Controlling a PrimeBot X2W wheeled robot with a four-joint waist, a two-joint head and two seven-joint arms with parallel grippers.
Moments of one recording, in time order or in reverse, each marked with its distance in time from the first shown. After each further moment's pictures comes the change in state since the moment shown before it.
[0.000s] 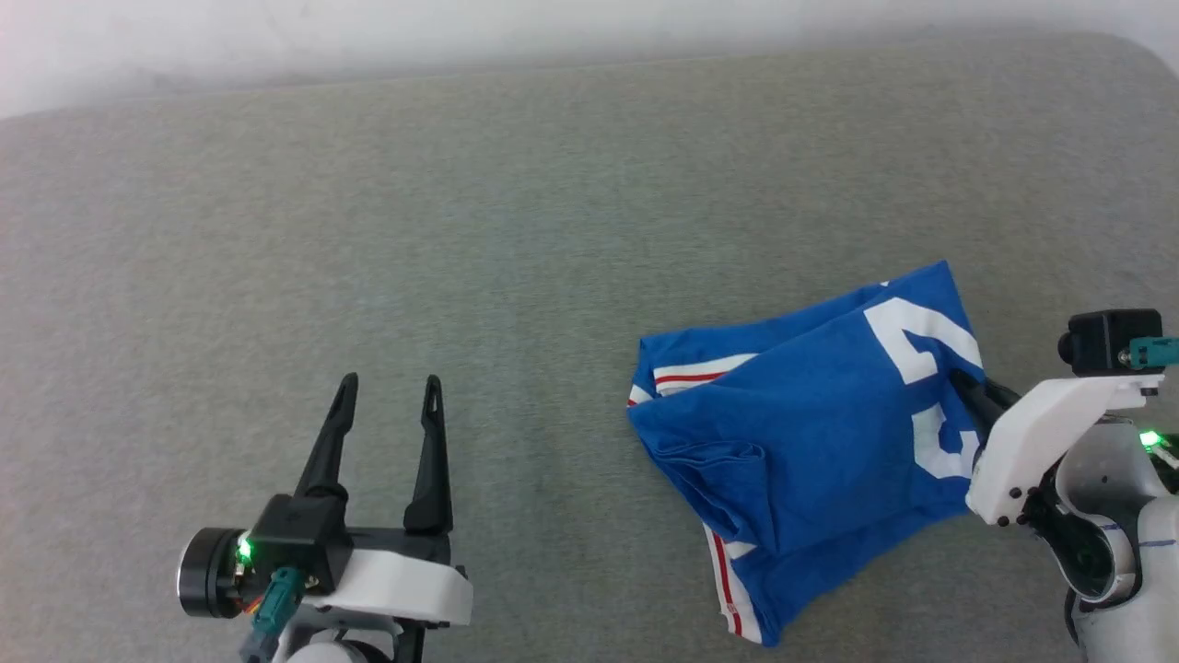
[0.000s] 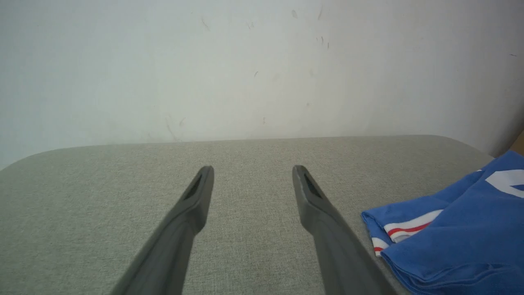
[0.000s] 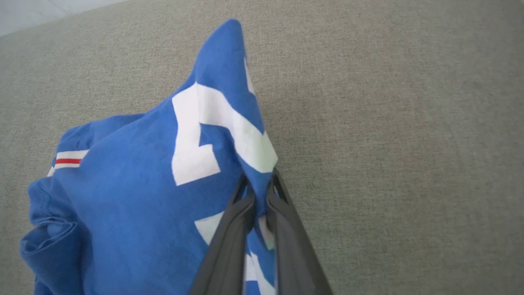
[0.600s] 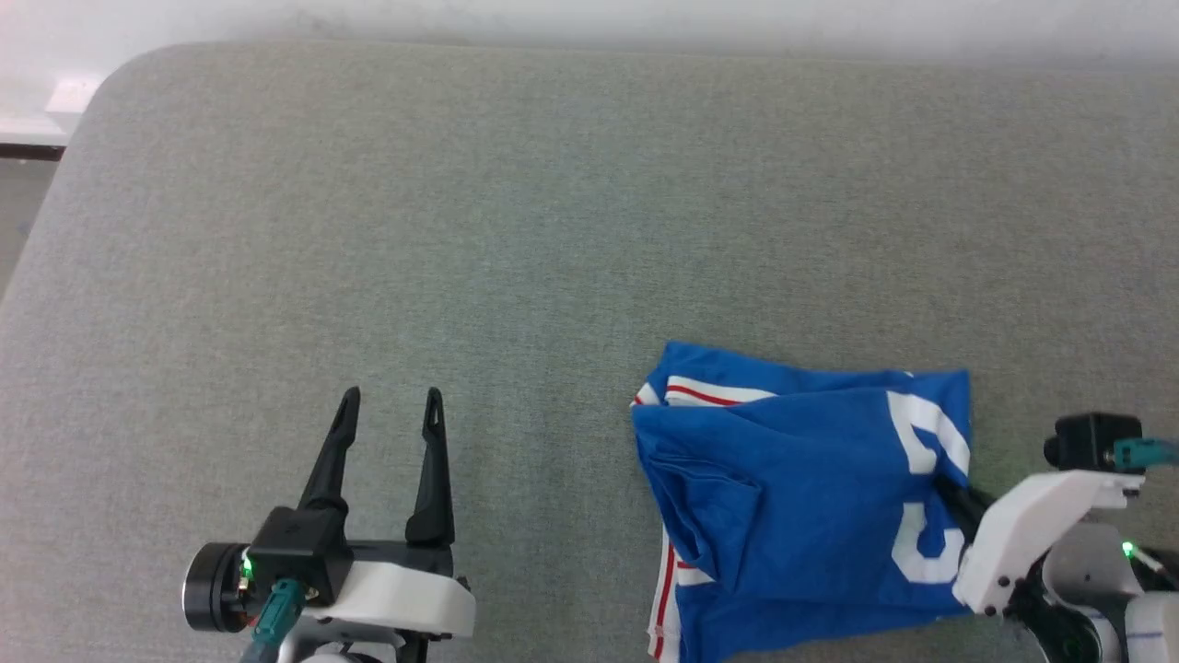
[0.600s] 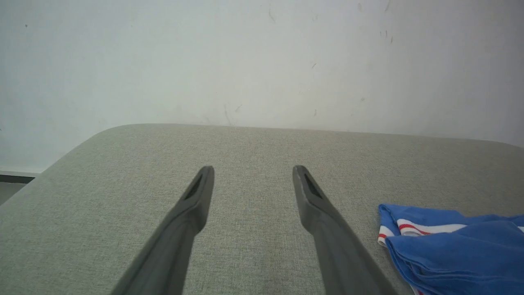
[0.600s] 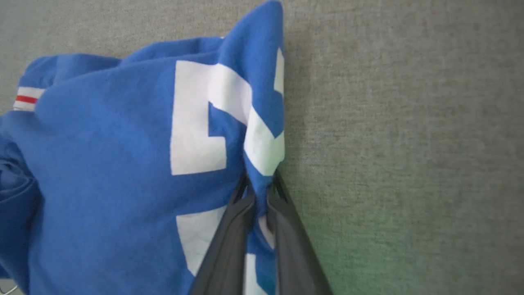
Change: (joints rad) left arm 0.023 -0.010 0.003 0.002 -0.016 -0.001 -0.008; right arm 0.175 0.084 -0.066 -0.027 0.031 0.000 0.048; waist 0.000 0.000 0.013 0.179
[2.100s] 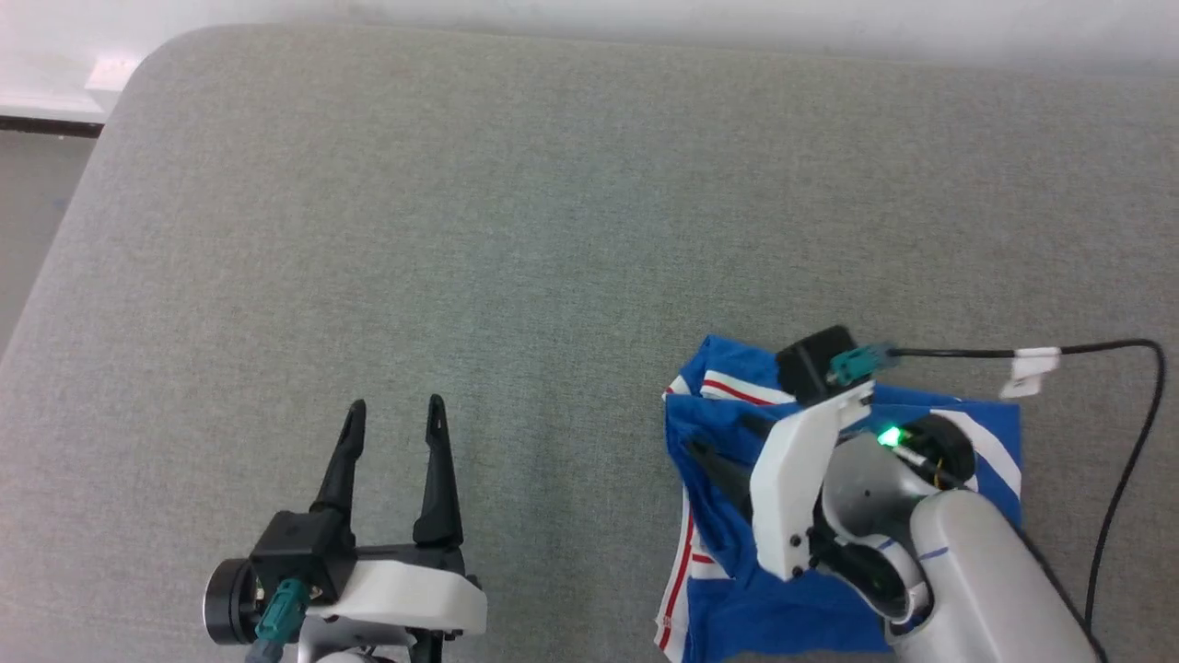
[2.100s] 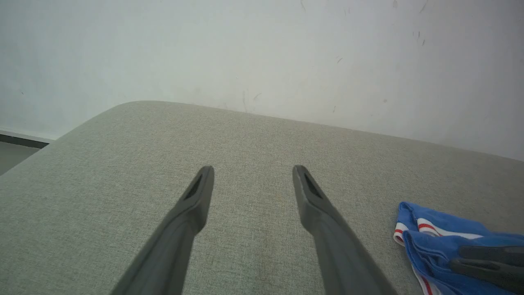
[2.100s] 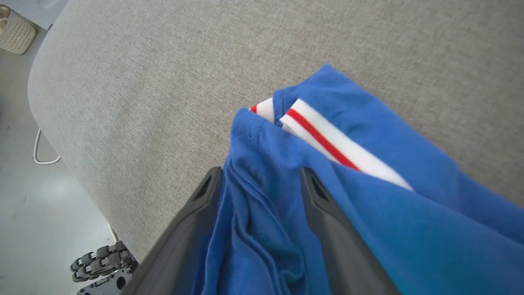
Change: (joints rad) left arm 0.001 -0.052 0.007 0.051 -0.058 0.007 -0.035; right arm -0.238 0.012 0.466 0.071 -0.011 0.000 0.066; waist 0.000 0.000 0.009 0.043
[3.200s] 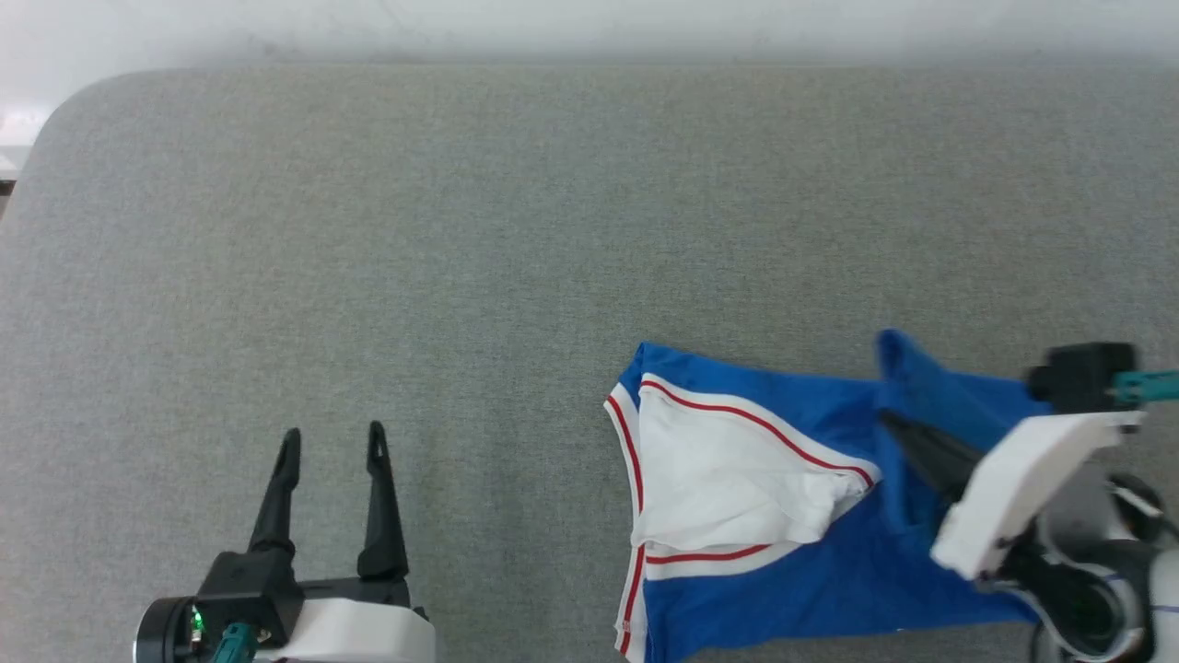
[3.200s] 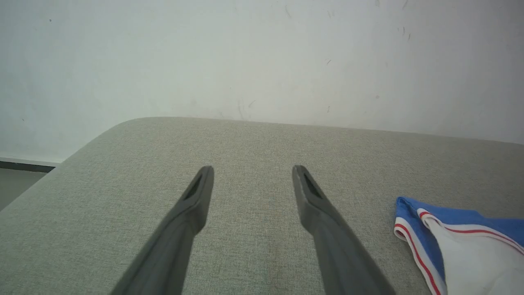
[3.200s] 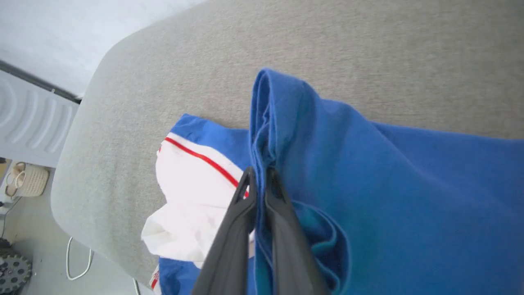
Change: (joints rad) left arm 0.085 0.117 0.012 -0.104 -0.001 0.096 0.001; right arm 0.190 -0.029 -0.393 -0.281 0.224 -0.001 0.064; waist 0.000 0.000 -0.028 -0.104
